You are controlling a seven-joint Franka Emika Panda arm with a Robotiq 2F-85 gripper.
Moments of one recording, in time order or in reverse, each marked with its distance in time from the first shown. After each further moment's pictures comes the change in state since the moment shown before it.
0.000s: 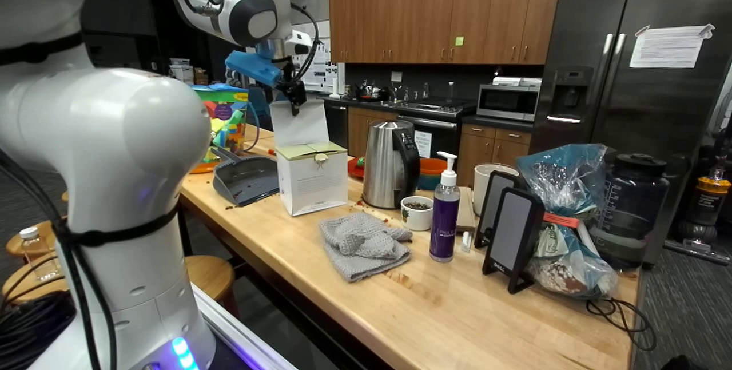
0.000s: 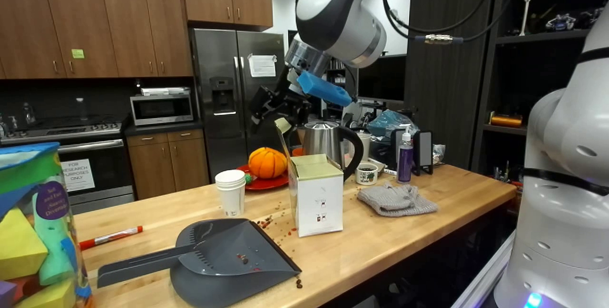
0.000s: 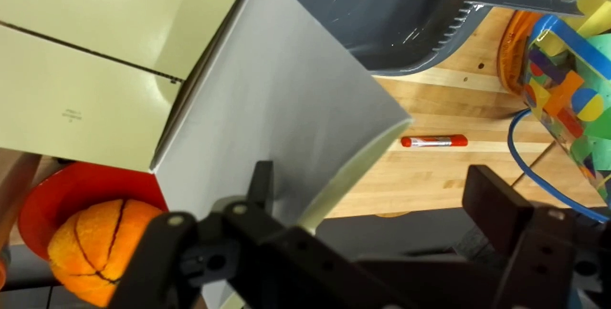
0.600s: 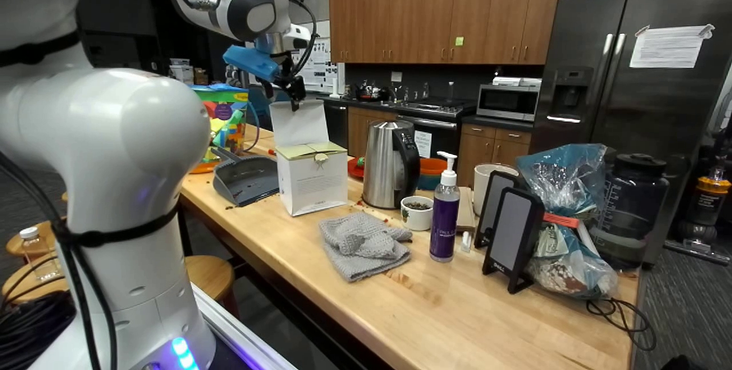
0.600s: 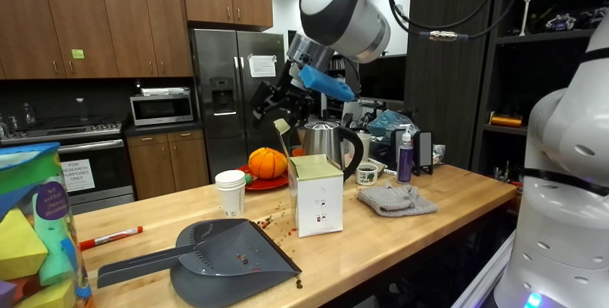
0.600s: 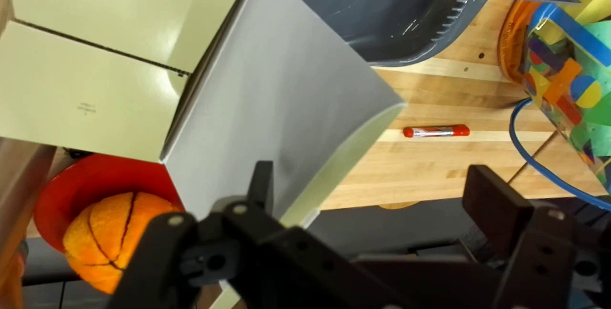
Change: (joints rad) arm -0.010 -0.036 0.004 -0.008 -0.023 -0.016 0.046
